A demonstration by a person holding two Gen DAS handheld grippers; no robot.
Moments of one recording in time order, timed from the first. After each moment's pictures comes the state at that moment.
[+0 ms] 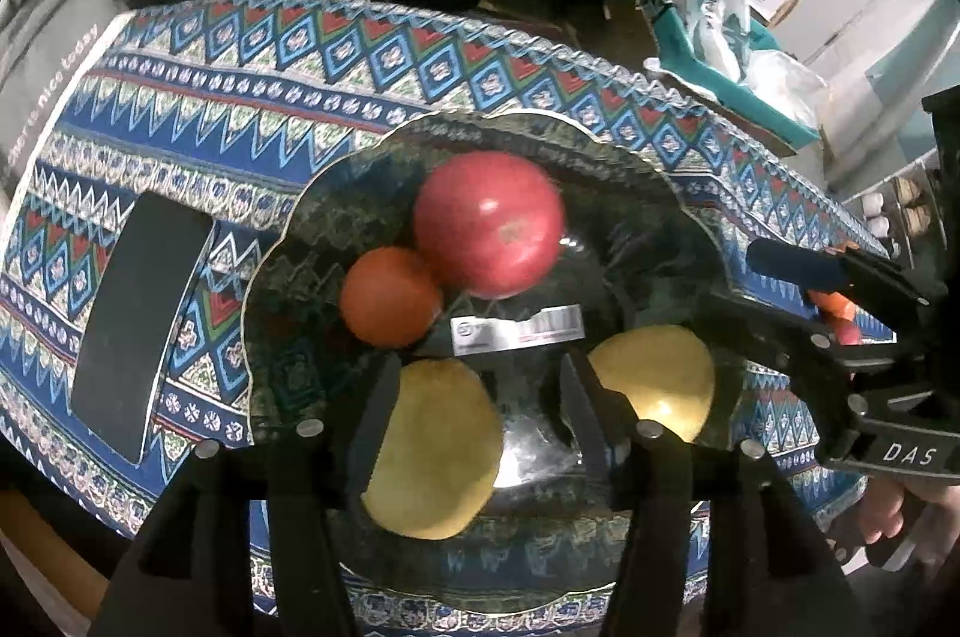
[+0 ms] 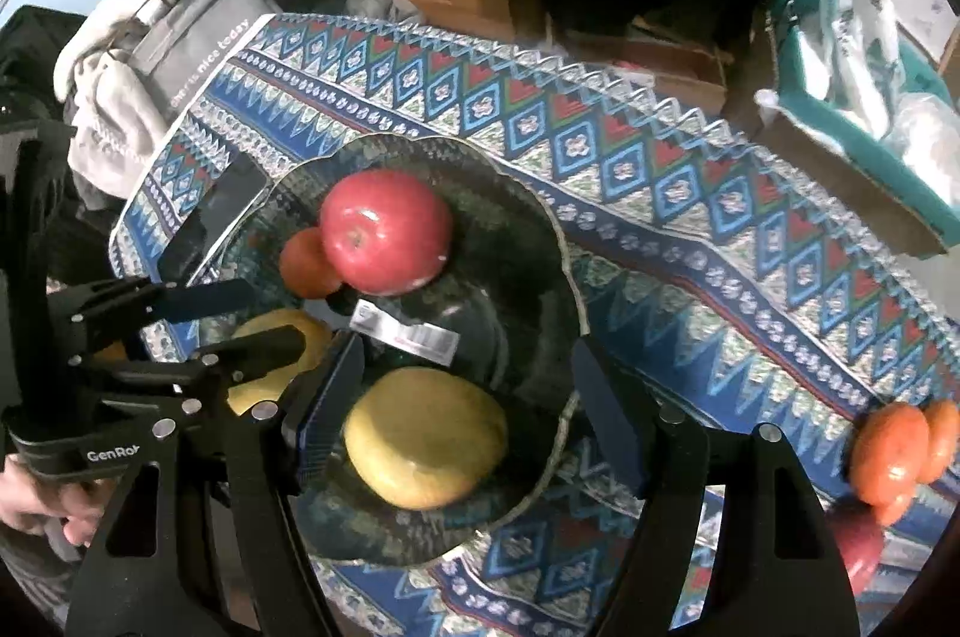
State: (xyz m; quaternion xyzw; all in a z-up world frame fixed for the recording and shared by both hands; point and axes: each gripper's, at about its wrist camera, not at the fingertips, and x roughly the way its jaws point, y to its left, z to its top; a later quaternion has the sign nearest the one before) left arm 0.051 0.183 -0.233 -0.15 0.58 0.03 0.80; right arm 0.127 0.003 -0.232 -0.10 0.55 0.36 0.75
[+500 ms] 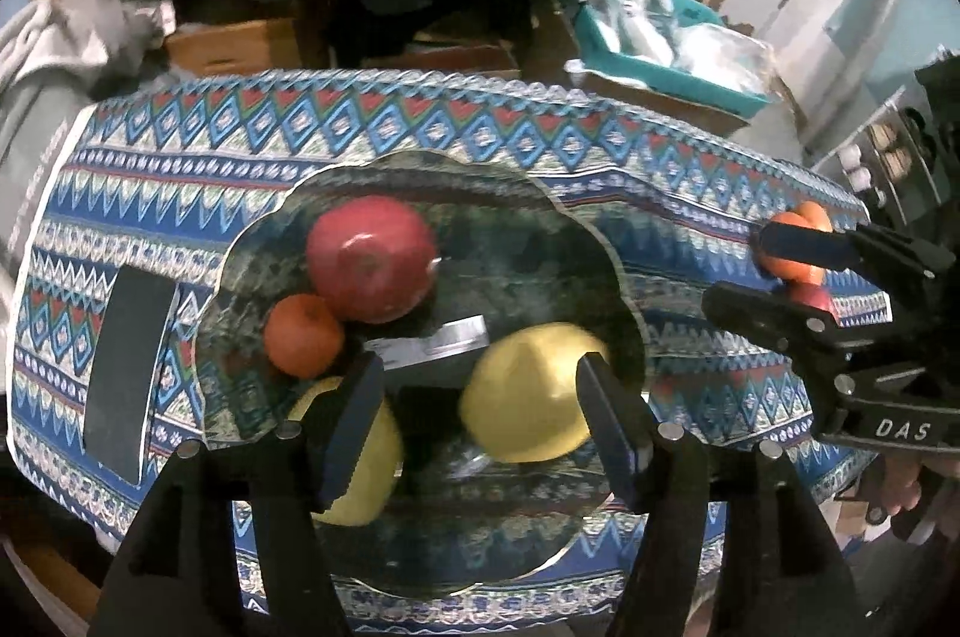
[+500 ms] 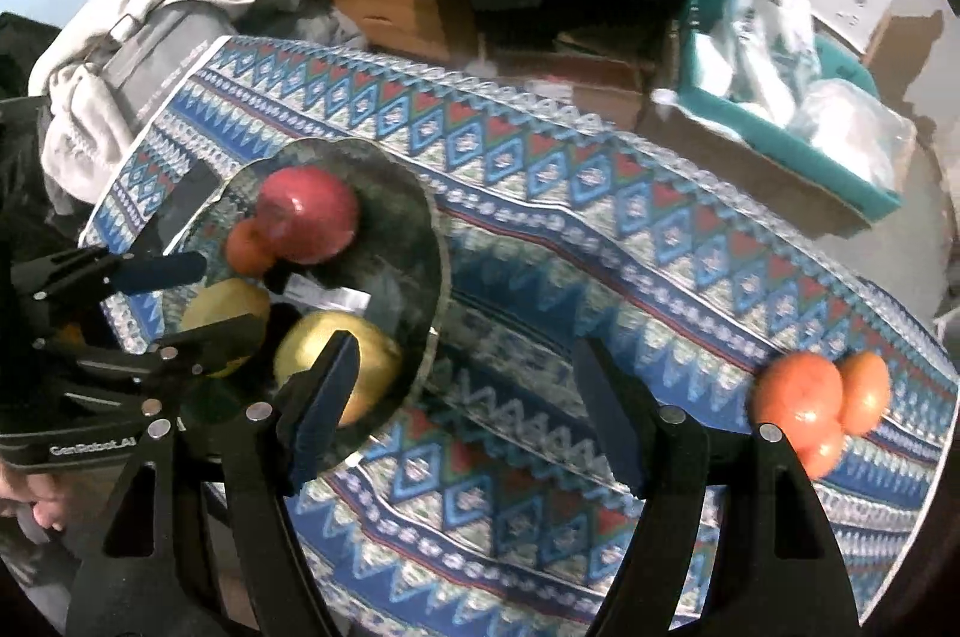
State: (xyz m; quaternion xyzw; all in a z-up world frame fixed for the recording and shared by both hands) left arm 0.055 0.125 -0.200 -0.09 0.56 -0.01 0.83; right arm 0.119 -0.060 -0.206 -0.11 0.53 0.31 0.78
